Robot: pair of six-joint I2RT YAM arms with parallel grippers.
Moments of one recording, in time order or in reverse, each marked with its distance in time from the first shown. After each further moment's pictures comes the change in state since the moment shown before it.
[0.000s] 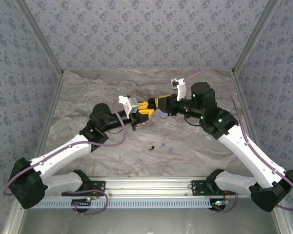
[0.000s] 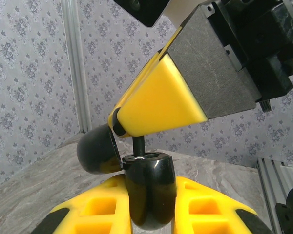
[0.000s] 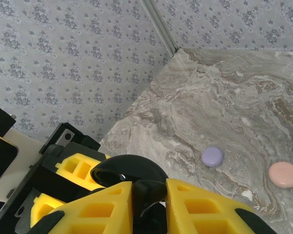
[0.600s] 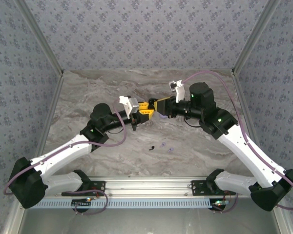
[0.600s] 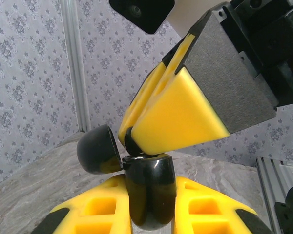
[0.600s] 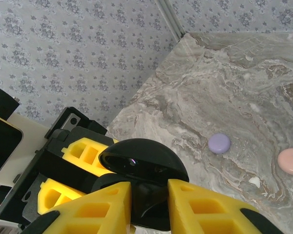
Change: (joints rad) left arm -0.004 0.005 0.000 -0.001 0.000 0.000; right arm 0.006 0.006 0.003 -0.045 -0.037 0.000
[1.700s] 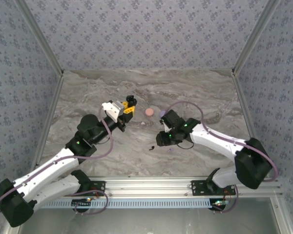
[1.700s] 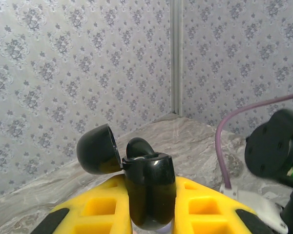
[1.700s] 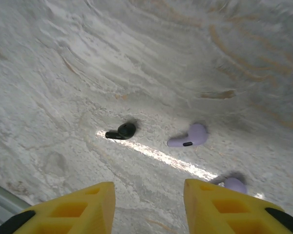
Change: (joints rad) left arm 0.000 -0.273 -0.132 -0.195 -0.450 0.099; right arm 0.121 0.293 -0.334 -0.183 0.231 0.097
